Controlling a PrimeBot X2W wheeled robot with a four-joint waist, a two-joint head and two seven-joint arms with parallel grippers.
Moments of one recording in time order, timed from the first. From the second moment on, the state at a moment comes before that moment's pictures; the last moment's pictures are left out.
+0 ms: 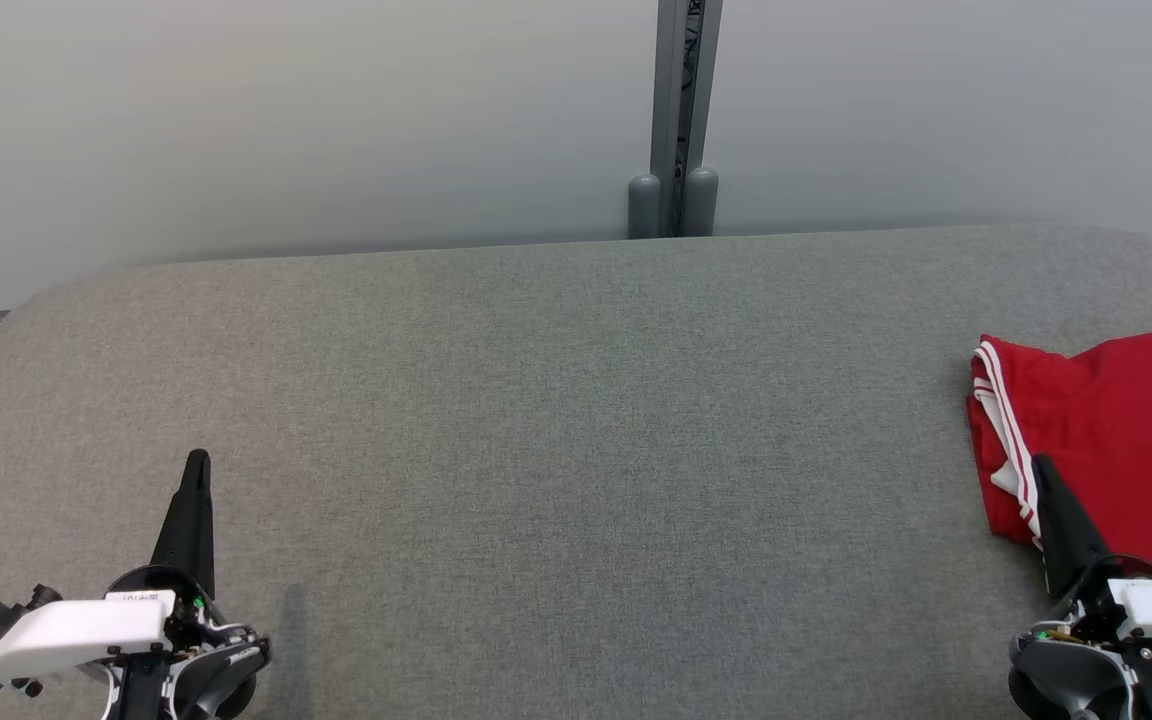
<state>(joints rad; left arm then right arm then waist) -0.10 0.05 0.11 0.25 -1.61 -0.13 0.11 -0.10 -0.05 -0.11 0.25 1.61 0.13 0.11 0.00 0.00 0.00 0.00</state>
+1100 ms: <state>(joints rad) -0.10 0.05 0.11 0.25 -1.61 -0.13 0.11 -0.10 -0.05 -0.11 0.25 1.61 0.13 0.11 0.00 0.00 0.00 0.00</state>
